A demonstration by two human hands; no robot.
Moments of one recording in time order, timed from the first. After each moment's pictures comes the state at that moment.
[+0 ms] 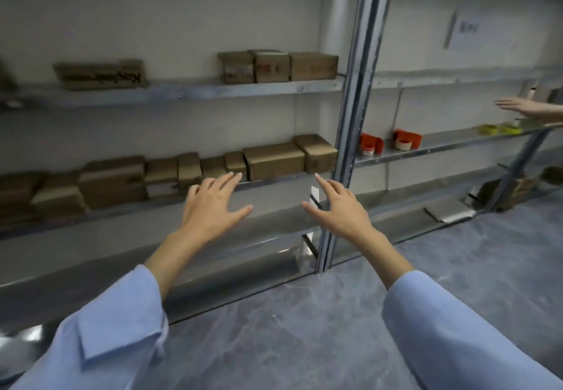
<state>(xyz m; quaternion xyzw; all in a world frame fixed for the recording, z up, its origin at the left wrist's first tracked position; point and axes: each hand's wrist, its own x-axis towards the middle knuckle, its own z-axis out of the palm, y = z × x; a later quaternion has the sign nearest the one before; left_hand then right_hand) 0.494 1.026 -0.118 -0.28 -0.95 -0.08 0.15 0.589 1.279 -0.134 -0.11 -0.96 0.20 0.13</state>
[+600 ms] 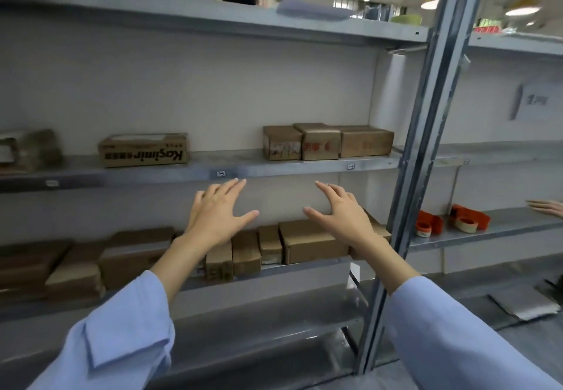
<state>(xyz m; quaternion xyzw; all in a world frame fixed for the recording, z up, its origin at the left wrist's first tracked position) 0.281 1.014 -0.017 -0.21 -0.95 -0.11 0.21 0.339 1.270 -0.023 -0.03 -0.96 0.20 0.21</state>
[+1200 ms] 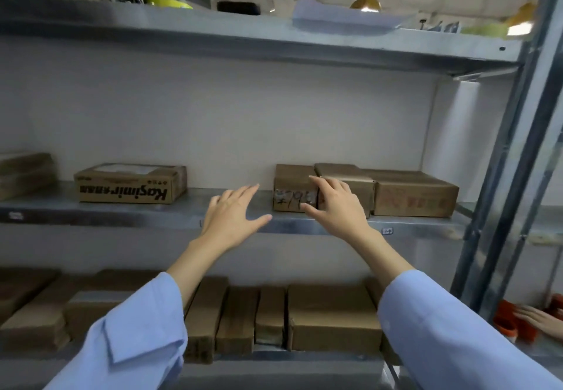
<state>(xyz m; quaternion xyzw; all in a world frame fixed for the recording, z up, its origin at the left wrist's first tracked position) 0.108 1.114 0.015 -0.14 -0.94 -0.14 0.26 0.101 1.345 0.031 0.10 -0.94 0.14 0.29</state>
